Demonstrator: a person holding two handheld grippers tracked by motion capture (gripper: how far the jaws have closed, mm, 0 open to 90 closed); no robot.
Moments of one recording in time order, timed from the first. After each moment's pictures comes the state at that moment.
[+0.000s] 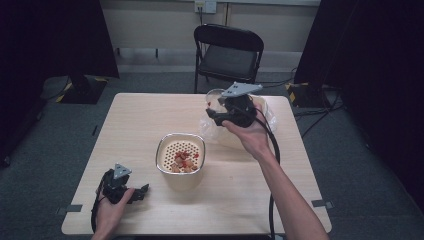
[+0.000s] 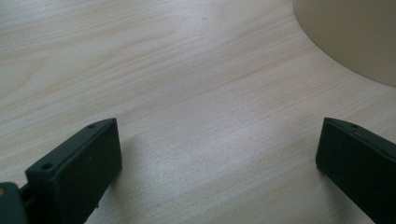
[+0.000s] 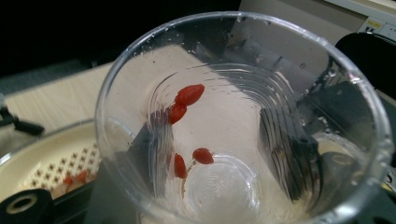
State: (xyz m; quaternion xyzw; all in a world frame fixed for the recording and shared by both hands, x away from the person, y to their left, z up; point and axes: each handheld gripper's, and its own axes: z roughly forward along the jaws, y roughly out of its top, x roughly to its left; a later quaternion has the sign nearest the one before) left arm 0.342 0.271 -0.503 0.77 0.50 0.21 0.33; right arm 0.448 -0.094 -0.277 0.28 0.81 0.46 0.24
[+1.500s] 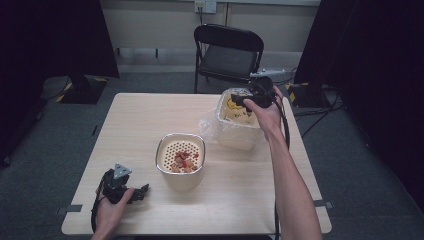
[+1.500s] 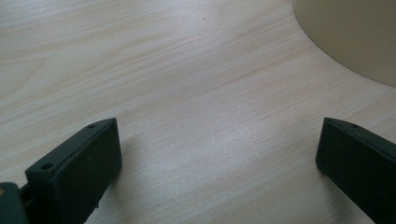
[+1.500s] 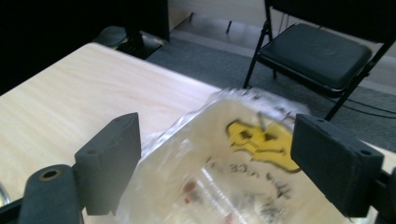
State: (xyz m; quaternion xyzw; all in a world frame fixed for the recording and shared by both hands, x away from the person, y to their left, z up) left arm 0.342 0.272 -0.503 0.77 0.50 0.21 0.33; right arm 0.534 -0.159 -0.302 0.43 0.76 0.43 0.23
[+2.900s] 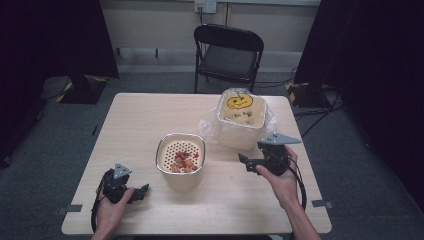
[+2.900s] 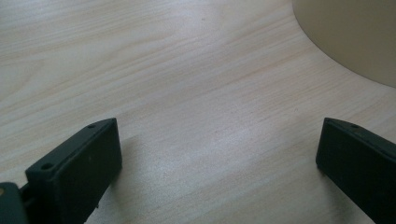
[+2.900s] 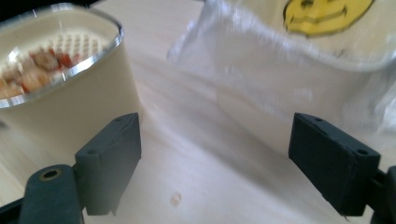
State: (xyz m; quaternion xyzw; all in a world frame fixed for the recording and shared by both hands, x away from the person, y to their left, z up) left arm 0.342 0.271 -0.503 0.77 0.50 0.21 0.33; right arm 0.379 -0.189 -0.379 0.41 0.78 0.43 0.20
